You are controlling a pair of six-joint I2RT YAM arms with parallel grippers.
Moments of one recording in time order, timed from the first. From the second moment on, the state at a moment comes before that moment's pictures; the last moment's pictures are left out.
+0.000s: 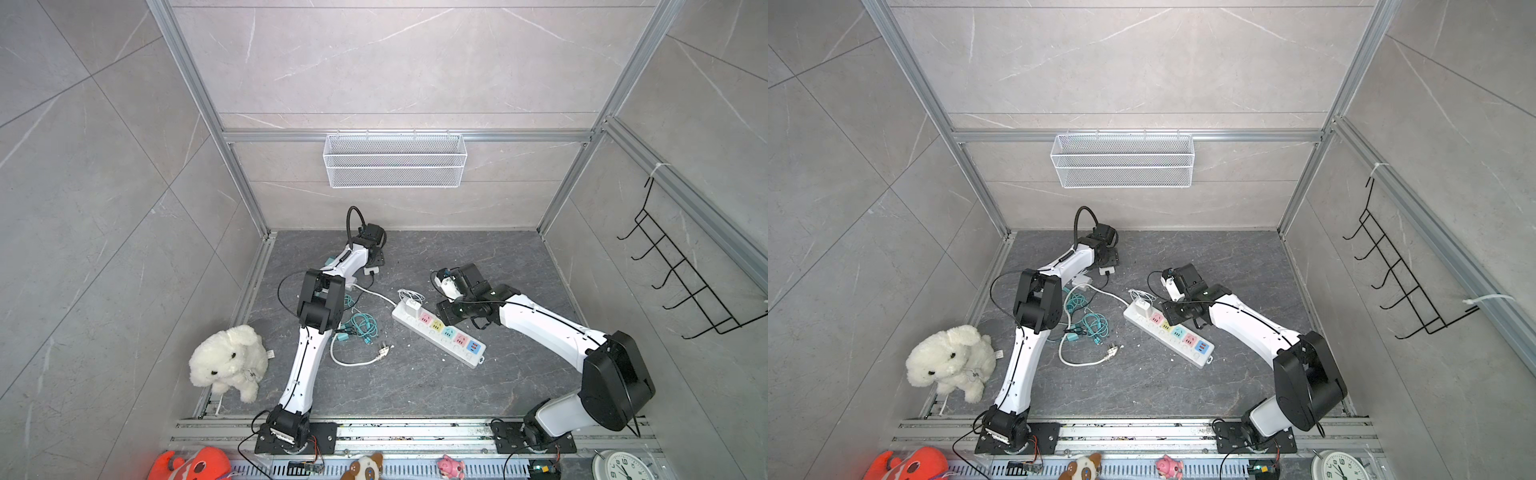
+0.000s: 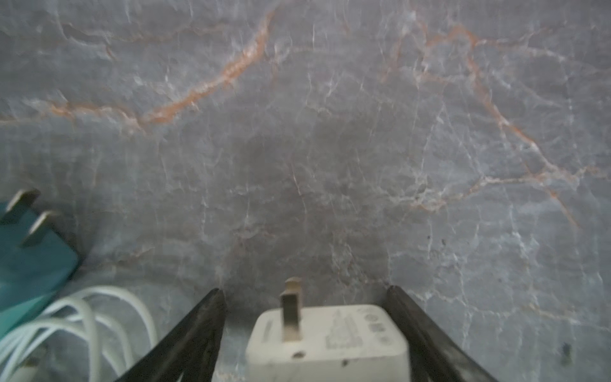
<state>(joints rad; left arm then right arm) -0.38 2.51 2.14 -0.68 -0.25 -0.48 0.54 1.51 1.06 -0.58 -0.07 0.06</state>
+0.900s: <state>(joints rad) -0.37 2.32 1.88 -0.63 -0.11 -0.59 0.54 1.33 1.00 -0.53 -0.03 0.17</state>
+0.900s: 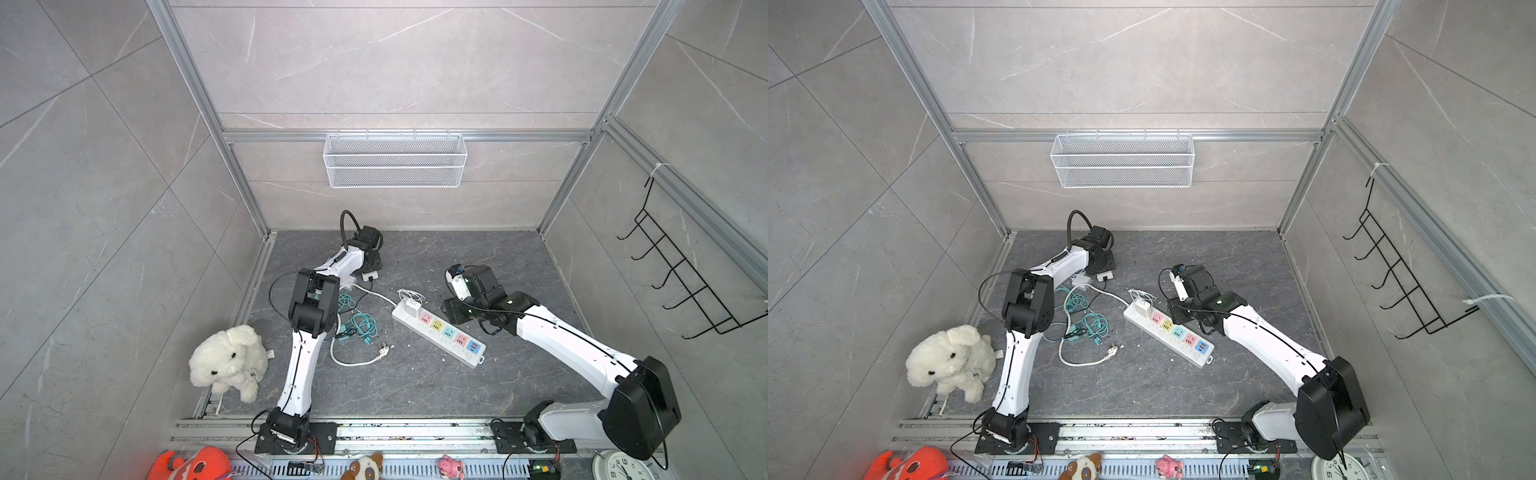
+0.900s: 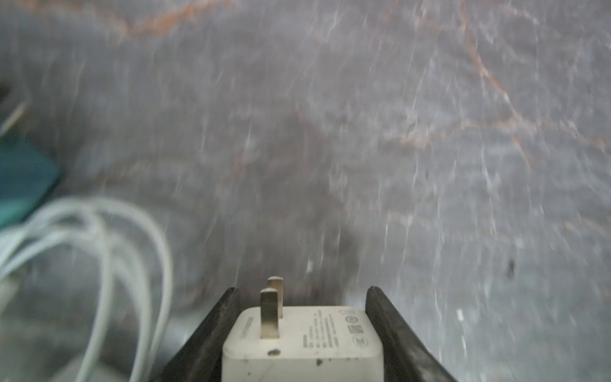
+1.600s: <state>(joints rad) -0.36 1.88 1.71 -0.45 0.11 -0.82 0.72 1.44 1.08 -0.22 -0.06 0.40</state>
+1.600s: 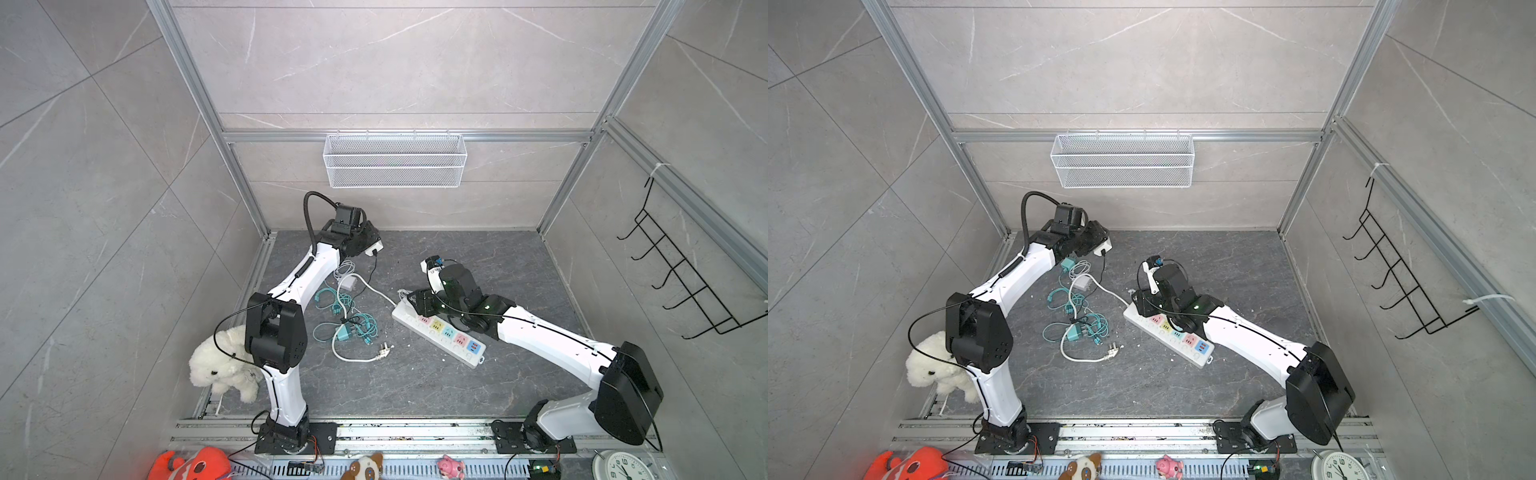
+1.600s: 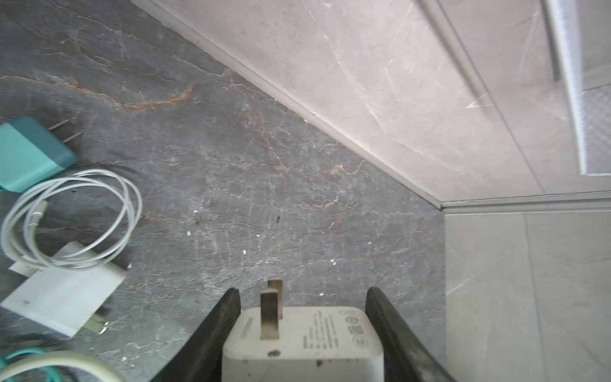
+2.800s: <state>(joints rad) -0.39 1.57 1.57 -0.18 0.14 -0.67 0.75 1.39 1.09 -0.09 -0.09 0.39</state>
